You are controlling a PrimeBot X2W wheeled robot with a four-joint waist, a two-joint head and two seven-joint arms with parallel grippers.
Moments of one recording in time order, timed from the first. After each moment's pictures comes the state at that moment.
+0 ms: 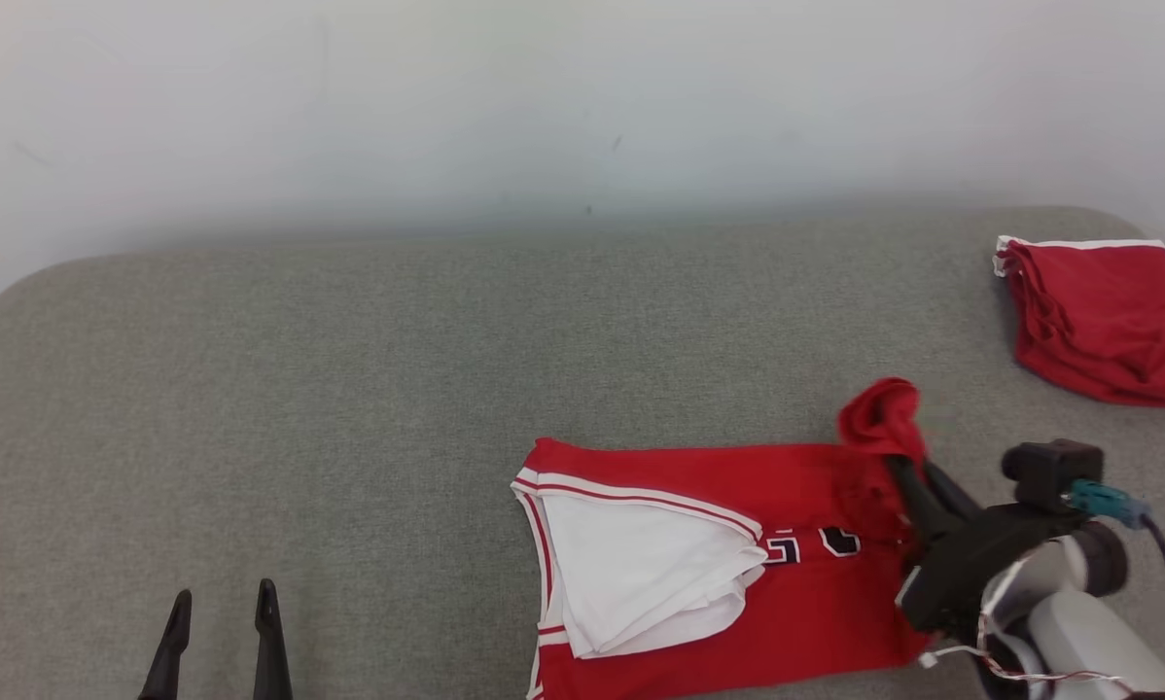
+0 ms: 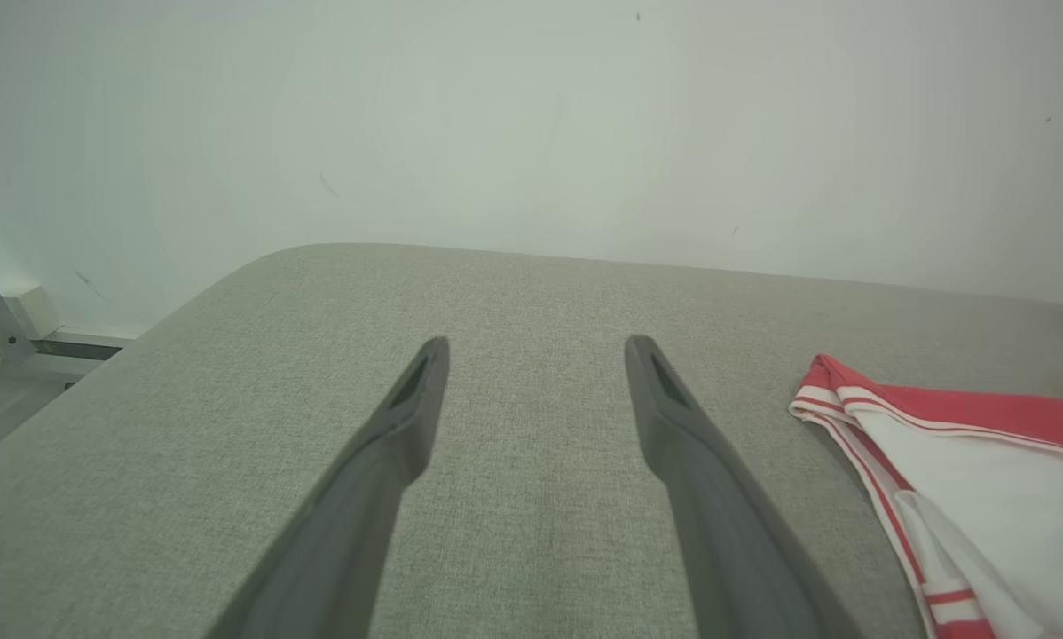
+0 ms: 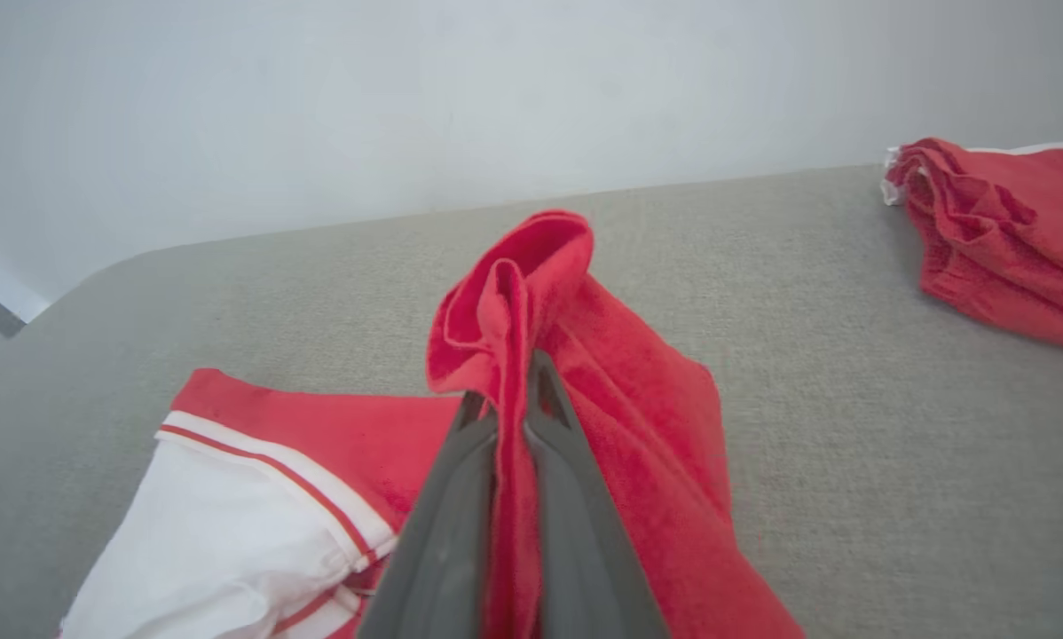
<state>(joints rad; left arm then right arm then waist) 0.07 0.05 0.09 0.13 -0.16 -0.10 -0.26 -0.37 -0.35 0.35 0.52 0.62 0.13 -0.04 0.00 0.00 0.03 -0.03</state>
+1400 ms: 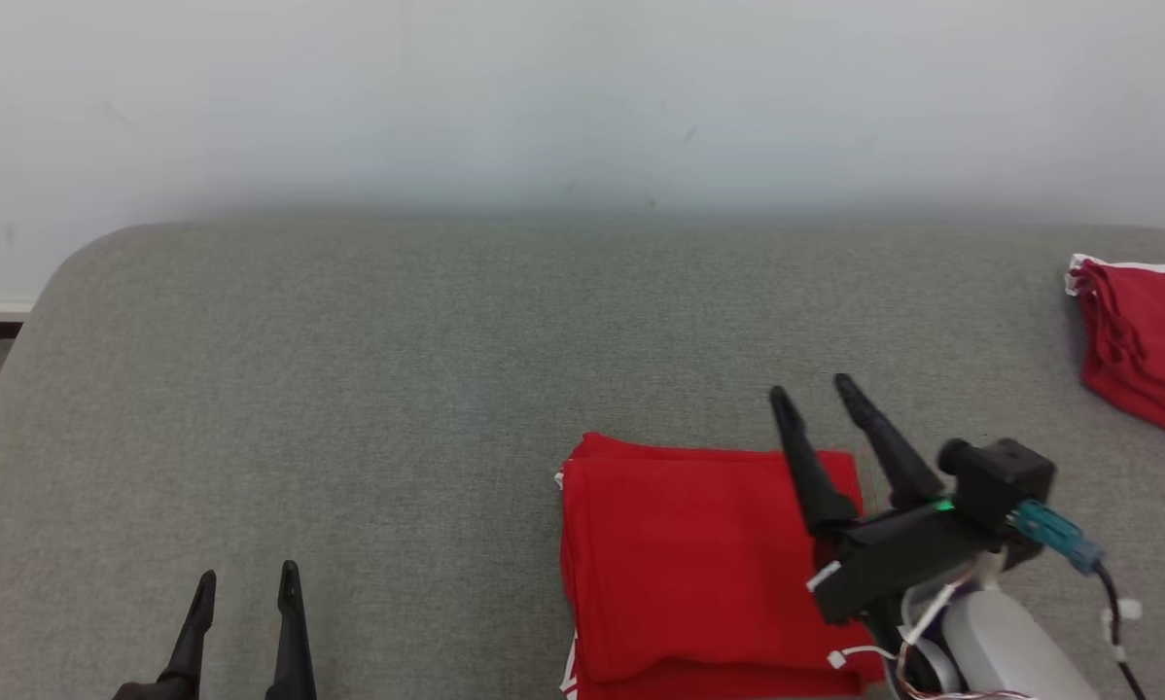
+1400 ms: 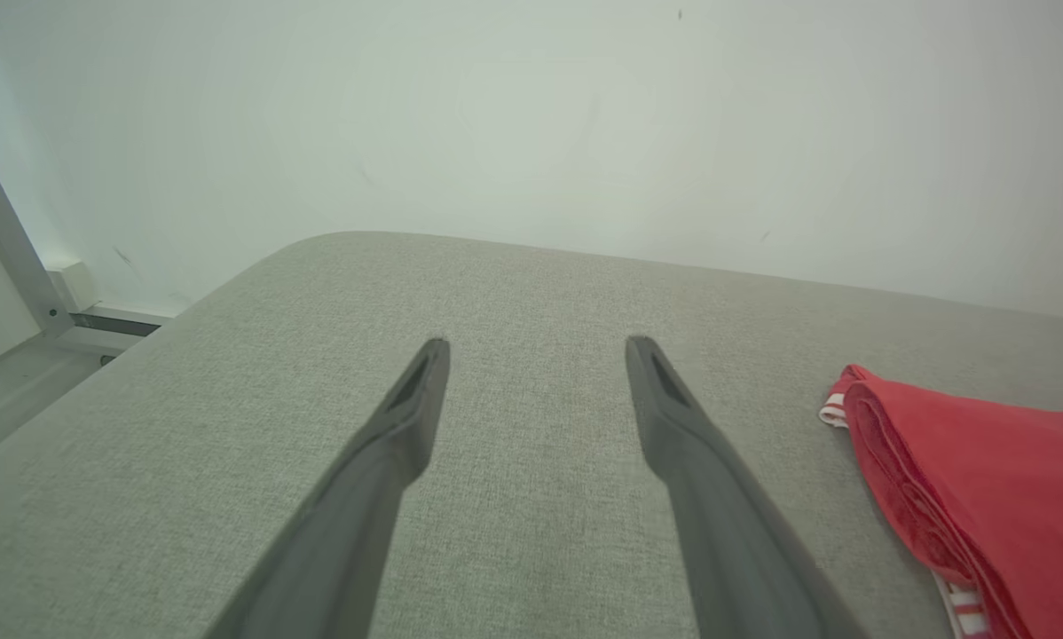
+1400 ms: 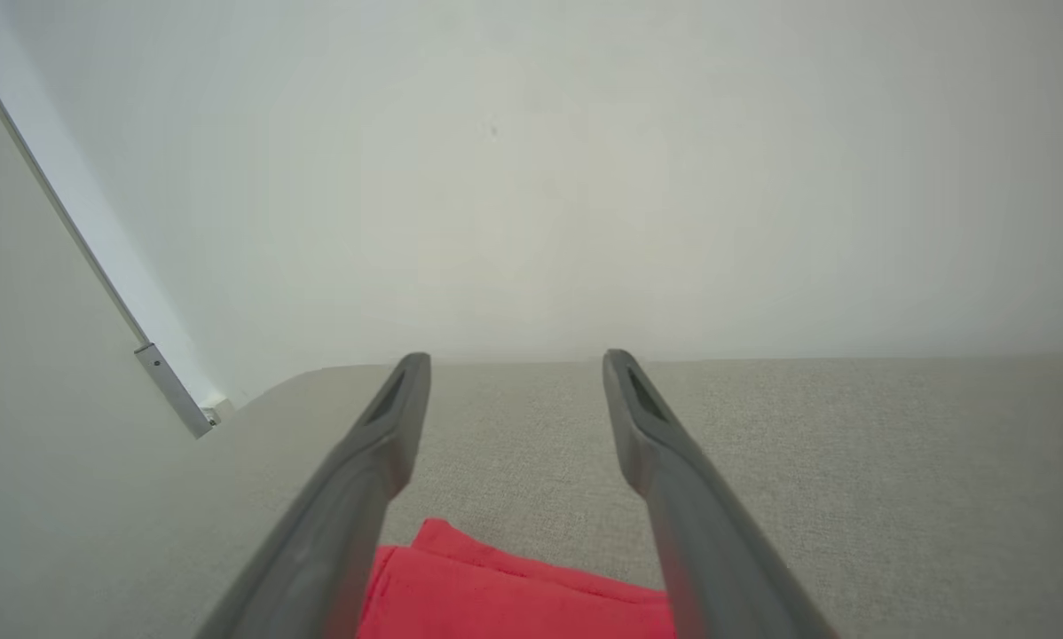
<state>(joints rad) 0.02 0.05 0.05 0.17 -0.18 -0.10 -0.26 -0.33 -0.16 0.33 0.30 0.47 0.13 -0.17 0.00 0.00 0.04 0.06</state>
